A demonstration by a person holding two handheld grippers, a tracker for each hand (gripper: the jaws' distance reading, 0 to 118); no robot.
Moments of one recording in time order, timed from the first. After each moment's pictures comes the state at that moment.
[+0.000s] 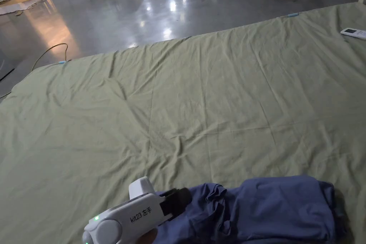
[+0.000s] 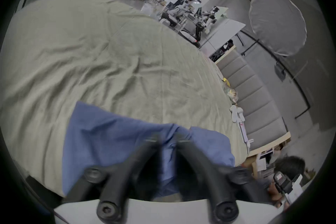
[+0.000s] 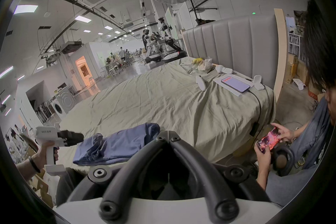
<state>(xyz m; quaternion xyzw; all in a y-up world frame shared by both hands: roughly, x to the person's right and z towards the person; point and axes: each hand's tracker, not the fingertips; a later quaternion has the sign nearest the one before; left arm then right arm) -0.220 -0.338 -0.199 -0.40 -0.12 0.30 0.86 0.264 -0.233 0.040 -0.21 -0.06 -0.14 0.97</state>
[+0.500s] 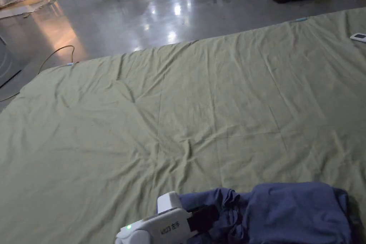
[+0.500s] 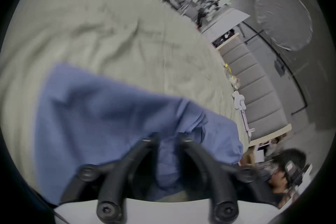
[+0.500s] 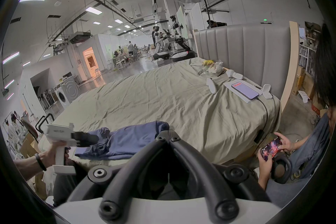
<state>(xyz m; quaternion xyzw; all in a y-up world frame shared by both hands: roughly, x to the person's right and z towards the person) -0.214 -0.358 -0.196 -0.40 -0.15 0.25 0.87 0.237 -0.219 0.027 -0.22 -0.03 -0.10 0.97</state>
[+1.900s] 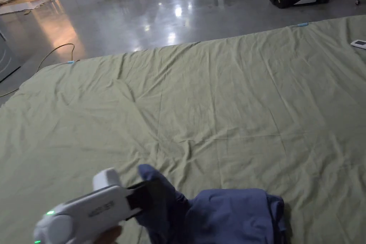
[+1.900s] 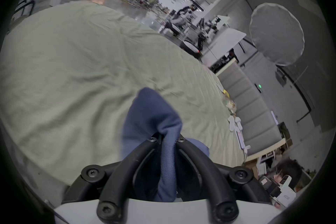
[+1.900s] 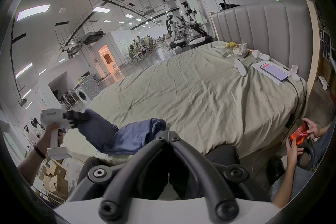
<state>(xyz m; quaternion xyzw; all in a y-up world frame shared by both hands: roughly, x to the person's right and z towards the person) -0.259 -0.275 -0.193 -0.37 -0.12 0.28 0.88 0.213 -0.248 0.010 -0.25 0.06 -0.16 0.95</state>
